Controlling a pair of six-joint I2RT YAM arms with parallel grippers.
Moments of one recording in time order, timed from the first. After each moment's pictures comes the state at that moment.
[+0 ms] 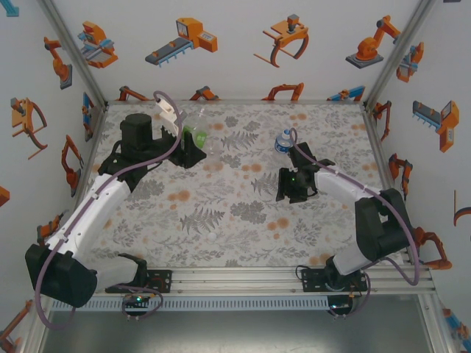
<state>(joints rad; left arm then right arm) -0.39 1.21 1.10 -0.32 0.51 -0.01 0.38 1.54 0.92 -0.57 -0.15 0.43</state>
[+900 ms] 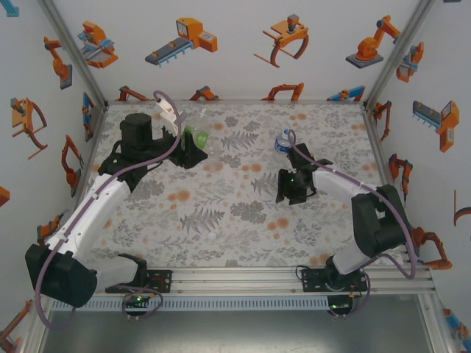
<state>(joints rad) -0.38 1.21 1.10 -0.31 0.54 -0.02 0.38 1.58 0.92 -0.57 -0.15 0.43</state>
